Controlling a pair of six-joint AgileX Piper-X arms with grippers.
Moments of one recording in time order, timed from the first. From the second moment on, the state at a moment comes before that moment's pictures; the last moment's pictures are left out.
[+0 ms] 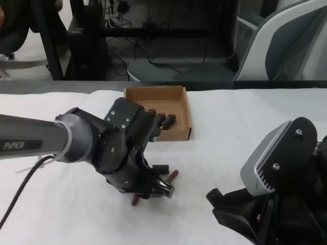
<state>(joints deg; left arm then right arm) -34.0 103.9 -56.2 22.3 -1.2 -5.1 55.3 52.0 -39.1 33.0 5.2 3.1</state>
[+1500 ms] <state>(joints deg) -33.8 73.9 -31.4 -4.2 10.7 -20.6 55.3 53.4 -31.6 21.3 5.2 14.9</state>
